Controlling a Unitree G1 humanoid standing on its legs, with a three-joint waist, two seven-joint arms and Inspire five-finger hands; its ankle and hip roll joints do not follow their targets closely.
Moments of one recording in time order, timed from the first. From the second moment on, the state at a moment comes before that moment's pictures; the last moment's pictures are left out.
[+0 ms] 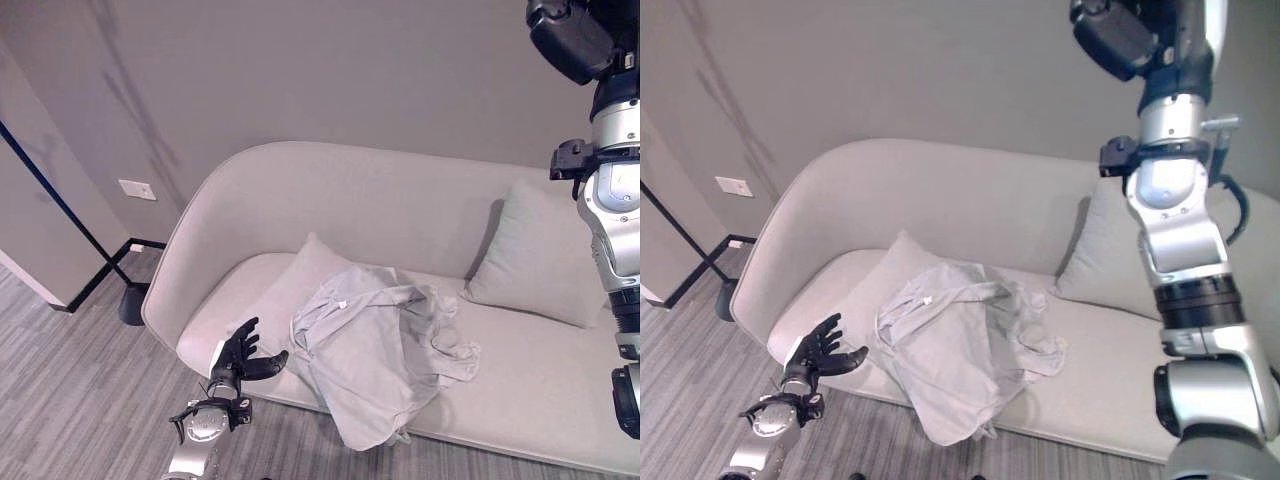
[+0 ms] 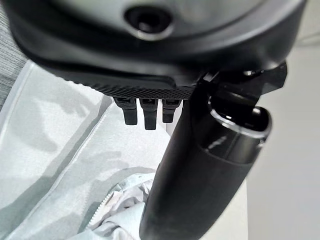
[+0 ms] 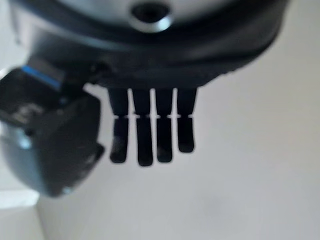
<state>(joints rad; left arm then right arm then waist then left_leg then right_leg) 0.04 0.30 -0.21 0.50 -0.35 -0.16 0.15 -0.87 -0.90 0.19 0.26 0.19 -0.09 -0.33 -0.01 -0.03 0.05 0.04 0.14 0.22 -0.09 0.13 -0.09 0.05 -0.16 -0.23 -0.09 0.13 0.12</state>
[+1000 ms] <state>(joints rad) 0.04 0.25 -0.21 1.09 -0.08 -0.17 0.33 -0.40 -0.68 0.36 0.86 -0.35 -0.08 -0.49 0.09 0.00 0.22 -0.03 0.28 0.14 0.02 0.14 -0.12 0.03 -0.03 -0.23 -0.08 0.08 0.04</state>
